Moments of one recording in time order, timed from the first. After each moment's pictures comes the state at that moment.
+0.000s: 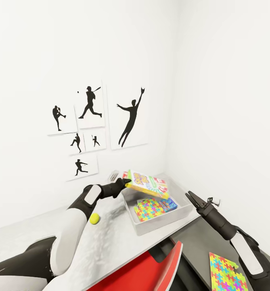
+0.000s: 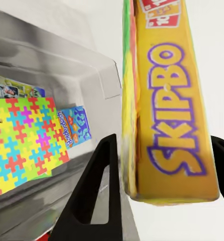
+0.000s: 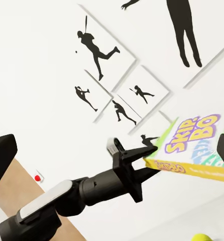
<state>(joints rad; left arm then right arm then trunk) -0.99 -0.17 0.30 -0.41 0.54 0.63 -0.22 -0.36 -0.25 -0.10 -1.07 -0.99 0.43 1.04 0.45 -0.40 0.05</state>
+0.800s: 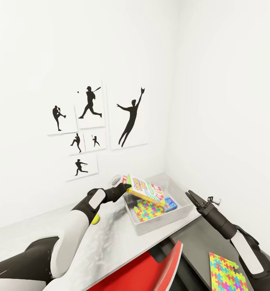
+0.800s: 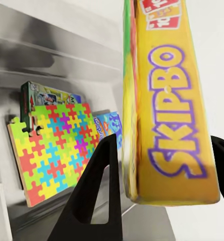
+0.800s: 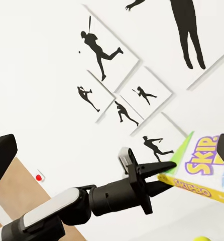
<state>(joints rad) -0.99 -0.17 0.19 -0.33 0.54 0.48 -0.16 -0.36 -0.25 -0.10 -1.09 -0.99 0.43 1.04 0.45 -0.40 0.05</state>
